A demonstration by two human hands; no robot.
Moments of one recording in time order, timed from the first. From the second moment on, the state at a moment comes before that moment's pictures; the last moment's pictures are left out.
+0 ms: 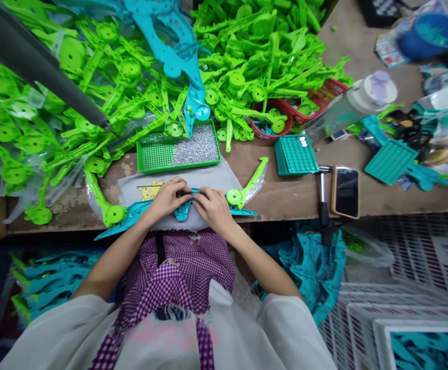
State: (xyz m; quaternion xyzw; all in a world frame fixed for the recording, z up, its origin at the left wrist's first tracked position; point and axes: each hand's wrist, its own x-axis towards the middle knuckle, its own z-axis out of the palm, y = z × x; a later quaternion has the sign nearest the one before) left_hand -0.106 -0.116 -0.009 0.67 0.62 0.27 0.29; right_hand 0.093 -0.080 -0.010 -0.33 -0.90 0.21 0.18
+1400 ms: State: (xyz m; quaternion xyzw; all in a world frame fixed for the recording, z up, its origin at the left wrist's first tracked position) left_hand -0.093 -0.136 0.008 0.73 0.65 0.16 0.14; right_hand 0.099 -0.068 0.052 -0.44 -0.78 0.27 0.36
